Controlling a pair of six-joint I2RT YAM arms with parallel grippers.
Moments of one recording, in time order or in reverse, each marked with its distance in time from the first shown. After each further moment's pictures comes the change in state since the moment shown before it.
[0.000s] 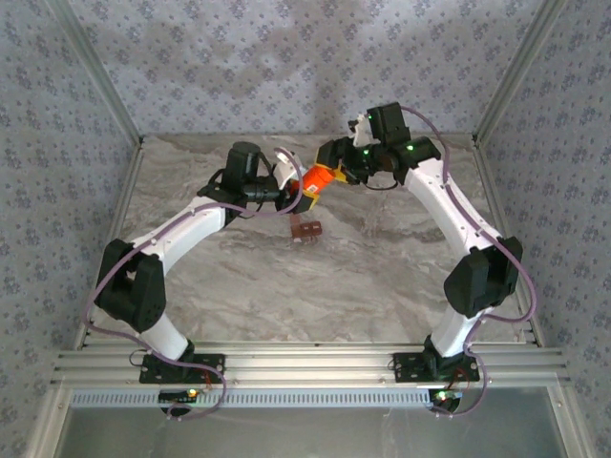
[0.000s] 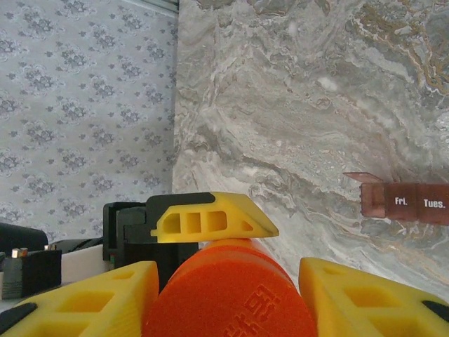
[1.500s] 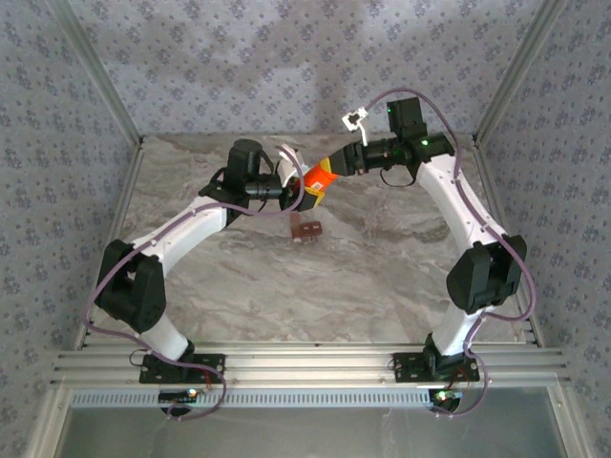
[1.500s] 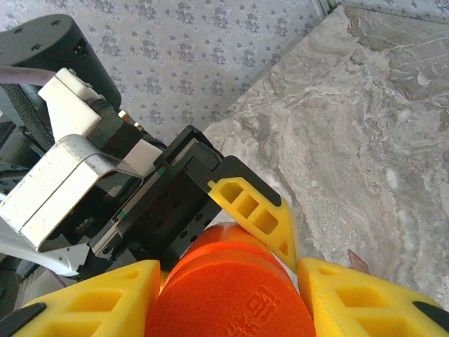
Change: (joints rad) left arm -0.015 -0.001 0.015 0.061 0.048 -0.027; right arm -0.108 0.014 0.013 0.008 -0.382 -0.772
